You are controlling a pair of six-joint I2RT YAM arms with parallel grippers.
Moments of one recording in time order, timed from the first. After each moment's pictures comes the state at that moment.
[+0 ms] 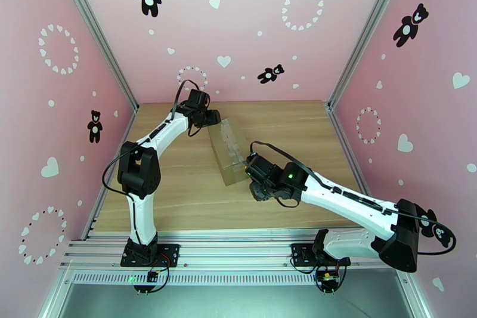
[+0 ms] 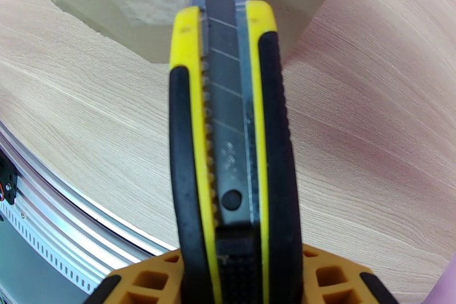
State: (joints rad) left arm -0.34 2.02 1.76 -0.59 0.11 -0.50; right arm 0.99 1.28 1.10 -1.01 0.22 0.49
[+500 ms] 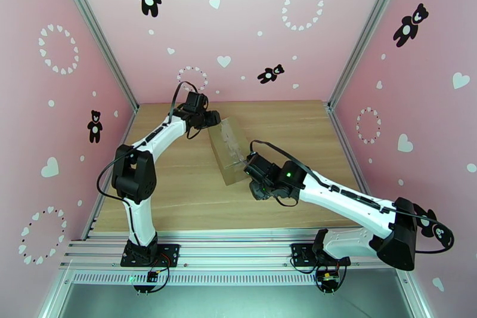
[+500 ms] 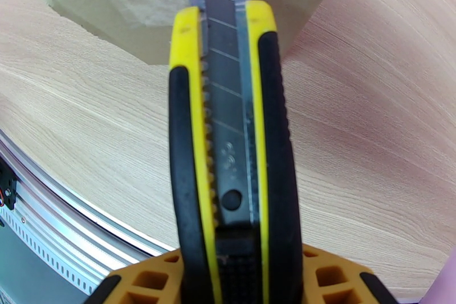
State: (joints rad) left arm -0.35 1.96 1.66 -0.51 0.13 -0.54; right arm 0.99 1.30 1.12 -1.03 0.23 0.51
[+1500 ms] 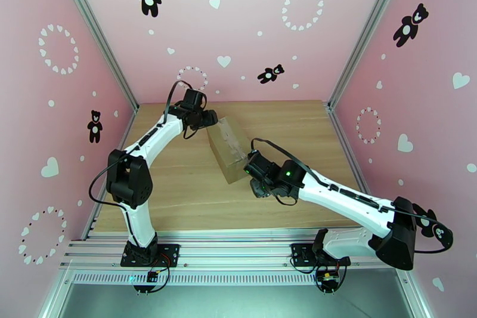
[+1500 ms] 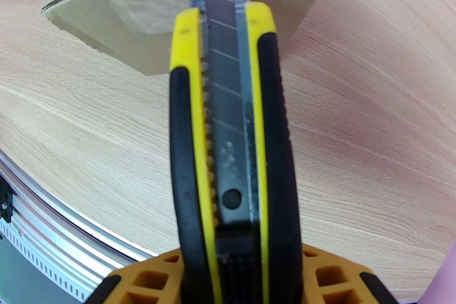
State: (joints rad) left arm -0.35 1.90 1.73 -0.68 0.05 -0.57; right arm 0.99 1.30 1.12 -1.02 0.27 0.51
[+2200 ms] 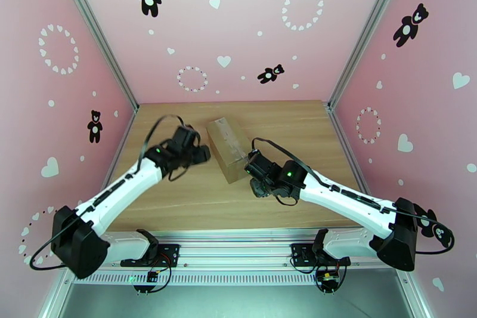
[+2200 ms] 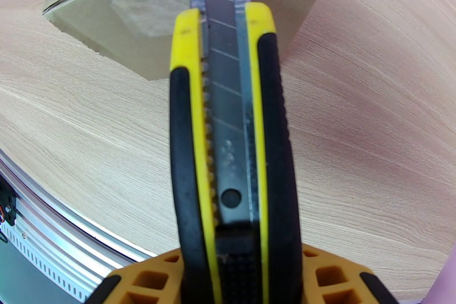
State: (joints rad) left arm -0.60 1.29 1.00 -0.65 -0.07 -0.77; right arm 0.99 1.29 1.11 -1.00 0.27 0.52
